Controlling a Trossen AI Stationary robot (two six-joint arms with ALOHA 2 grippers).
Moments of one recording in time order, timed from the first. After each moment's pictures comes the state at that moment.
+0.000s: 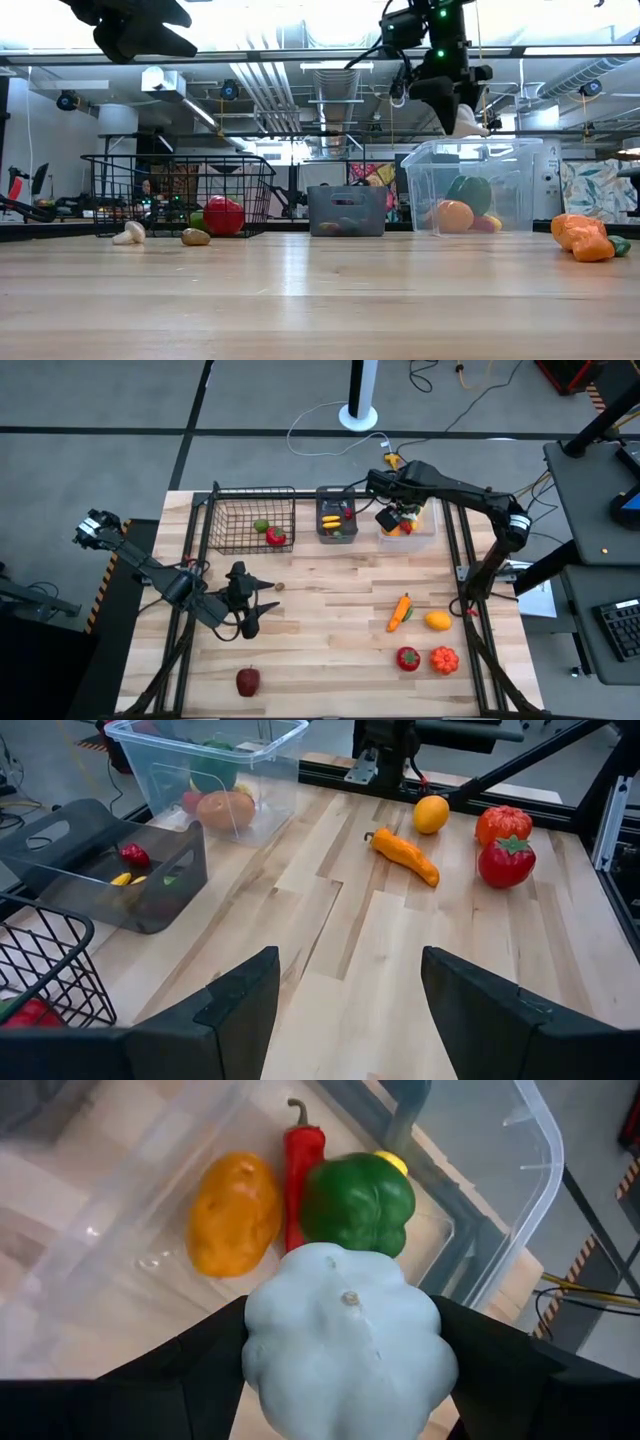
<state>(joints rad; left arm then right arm) -0.58 1.04 0.69 -0.23 -0.78 -0.52 -0.49 1.69 1.63 -1.49 0.41 0.42</state>
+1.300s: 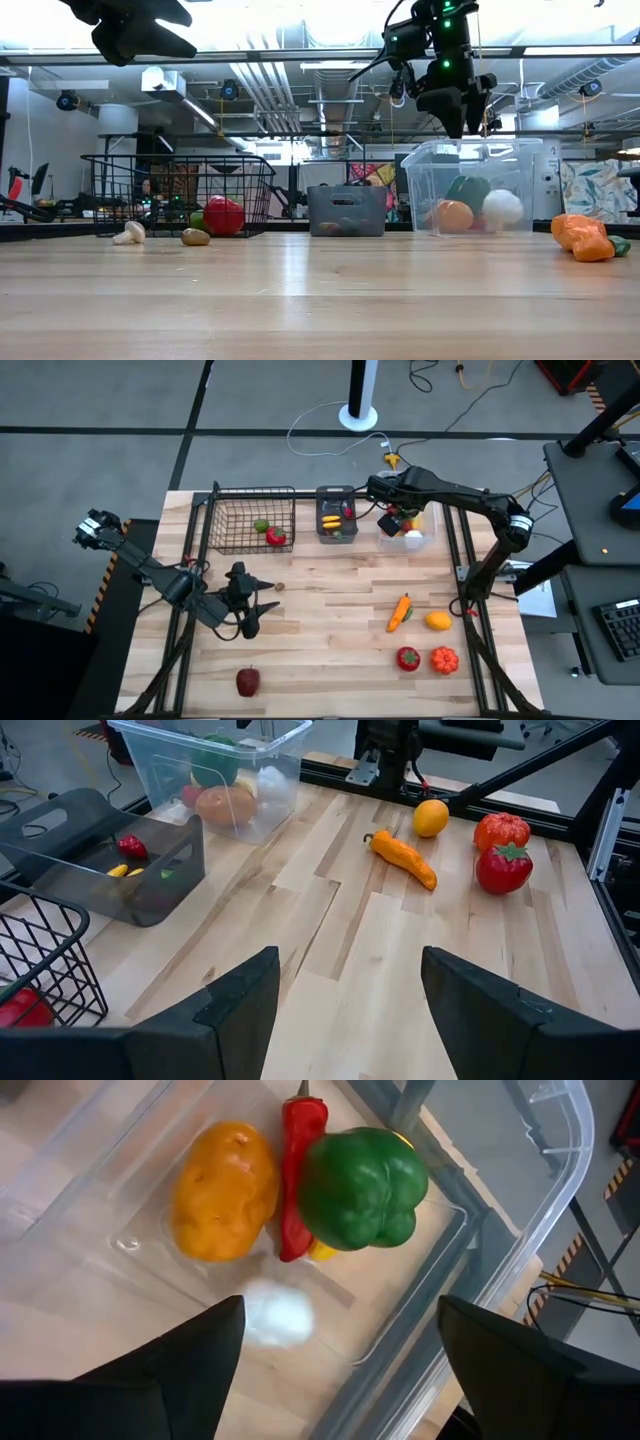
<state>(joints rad) -0.58 1.04 0.69 -0.23 -0.78 -0.56 -0.49 1.68 1.53 -1.44 0.42 0.39</state>
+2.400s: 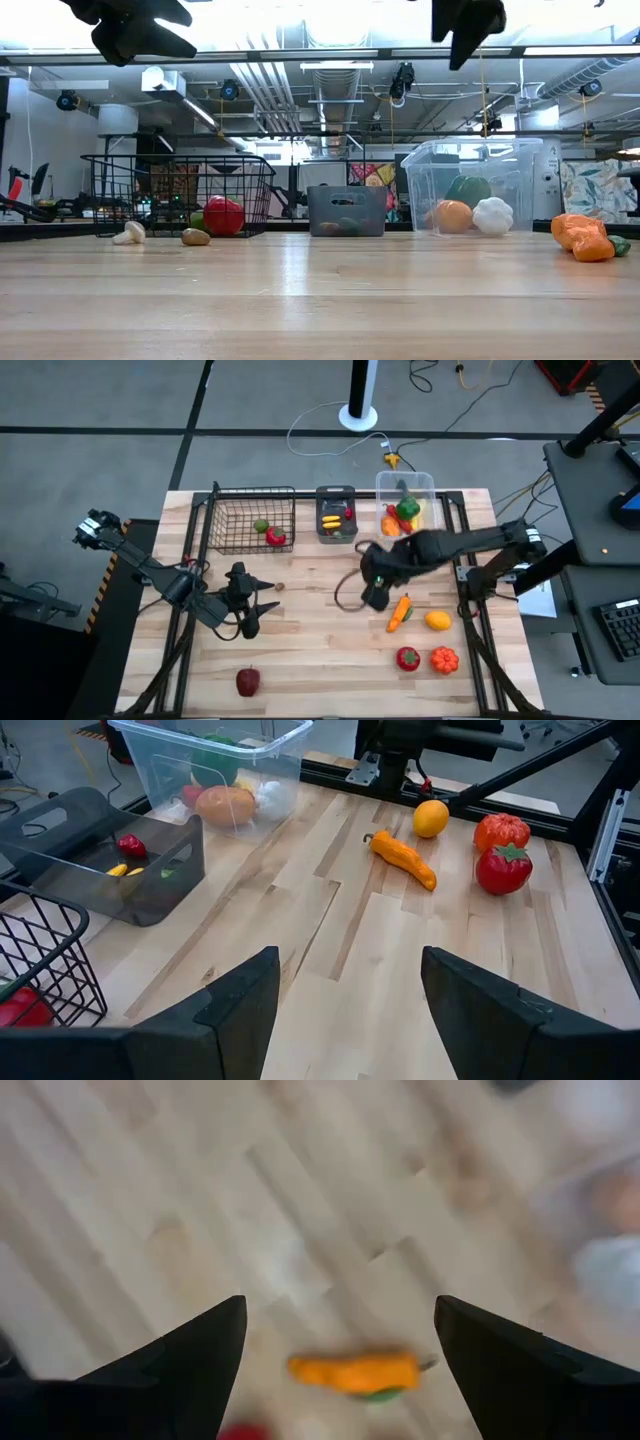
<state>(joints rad) -0.58 1.04 0.69 -0.22 -0.78 -0.56 0.15 1.60 1.62 -1.31 0.11 0.75</state>
